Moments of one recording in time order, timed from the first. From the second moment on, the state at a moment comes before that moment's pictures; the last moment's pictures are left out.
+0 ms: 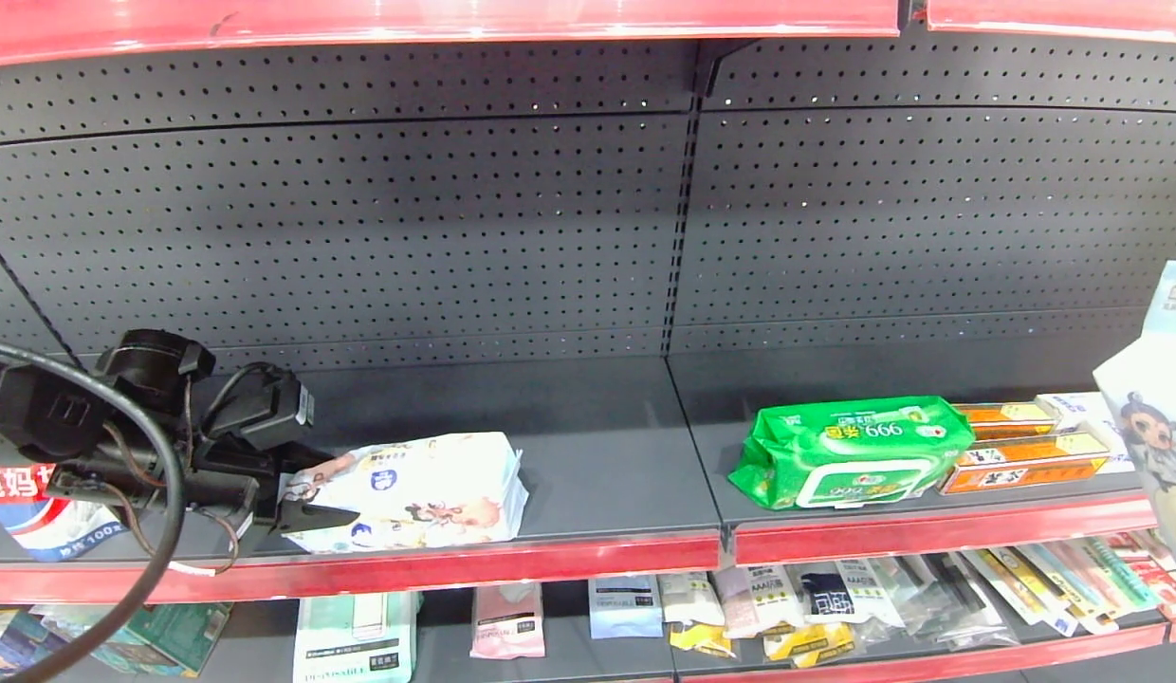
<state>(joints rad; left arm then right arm) 0.12 1.87 -0.92 0.20 -0.77 1.21 -0.03 0.39 -0.20 -0.10 -0.07 -0.34</state>
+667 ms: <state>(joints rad) 0.13 1.85 -0.93 0.20 -0.79 1.19 -0.03 0.39 -0.20 -0.10 -0.07 -0.34</state>
